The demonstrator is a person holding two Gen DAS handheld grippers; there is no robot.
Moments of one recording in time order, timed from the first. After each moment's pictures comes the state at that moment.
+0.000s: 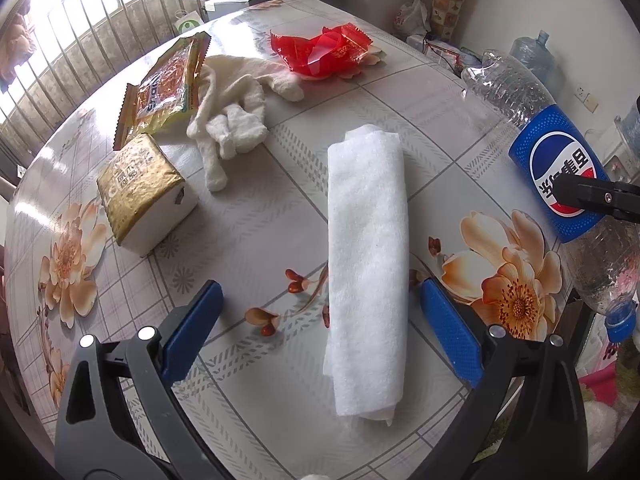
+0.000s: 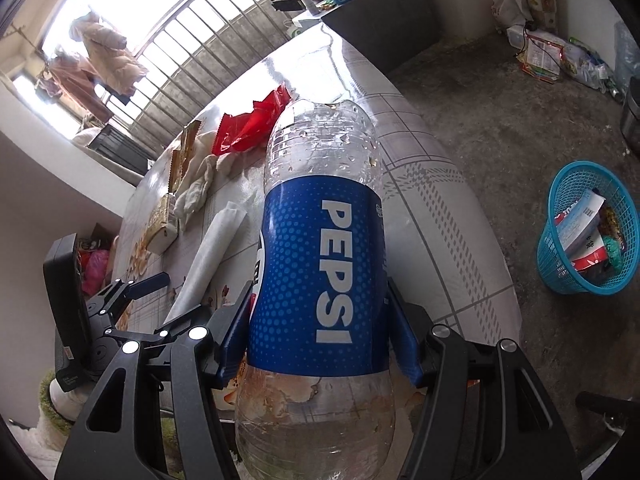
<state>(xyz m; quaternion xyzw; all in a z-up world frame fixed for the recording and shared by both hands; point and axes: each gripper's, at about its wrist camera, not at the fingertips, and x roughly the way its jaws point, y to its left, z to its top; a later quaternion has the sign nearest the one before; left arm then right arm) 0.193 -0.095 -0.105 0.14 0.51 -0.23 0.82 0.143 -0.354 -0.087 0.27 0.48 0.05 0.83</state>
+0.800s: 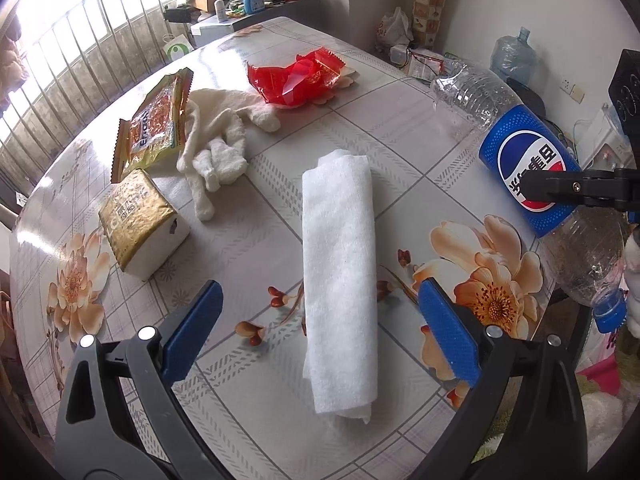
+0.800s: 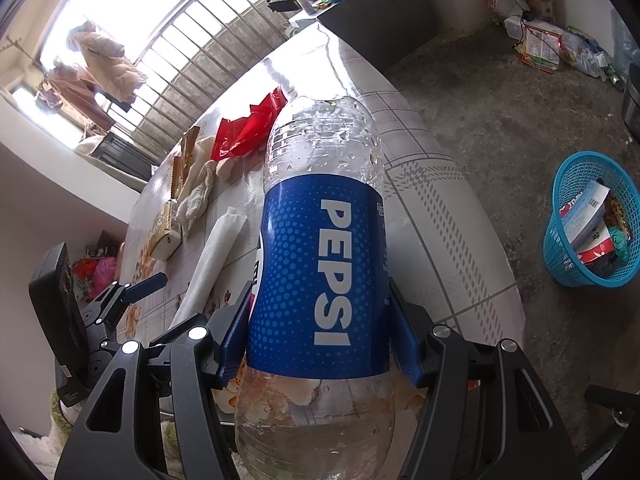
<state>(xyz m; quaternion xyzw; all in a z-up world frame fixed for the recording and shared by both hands) 0.184 -0.108 -0.087 0.17 0.47 -0.25 0.83 0.143 -0.358 -0.090 0.29 0.48 0.06 0.83</state>
